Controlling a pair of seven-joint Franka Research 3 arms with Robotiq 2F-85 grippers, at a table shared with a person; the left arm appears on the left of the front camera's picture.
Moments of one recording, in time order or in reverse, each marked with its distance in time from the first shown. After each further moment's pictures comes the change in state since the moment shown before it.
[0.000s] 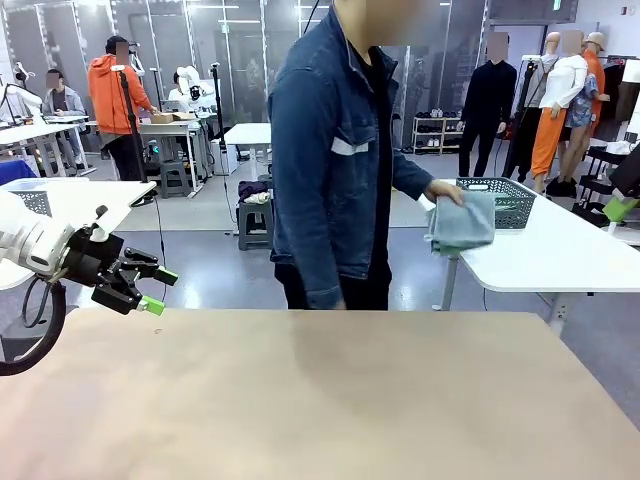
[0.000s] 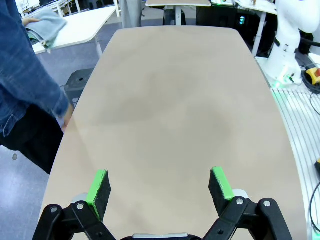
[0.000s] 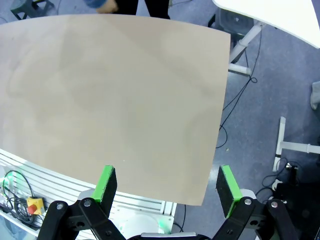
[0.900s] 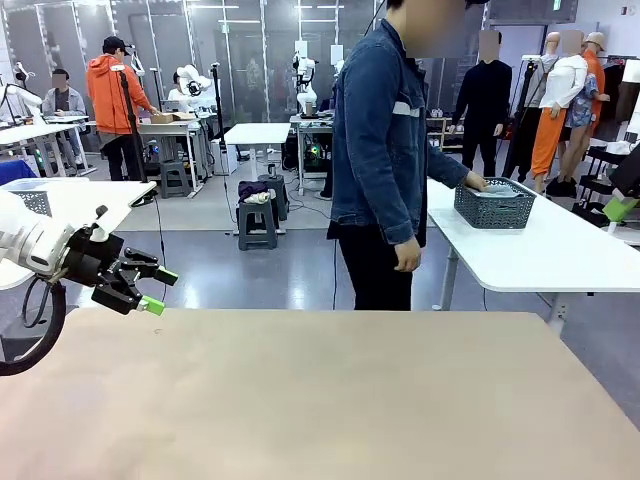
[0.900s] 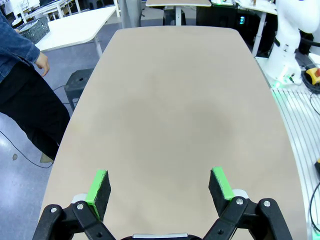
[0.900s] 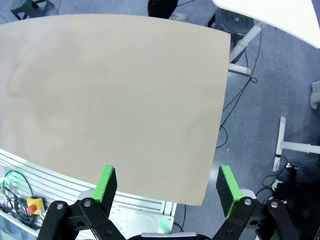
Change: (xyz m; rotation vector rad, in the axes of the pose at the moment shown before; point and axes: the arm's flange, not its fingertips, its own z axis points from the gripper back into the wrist) left arm 0.000 0.000 0.000 0.000 0.000 0.000; right arm 0.000 0.000 0.000 0.000 0.000 0.000
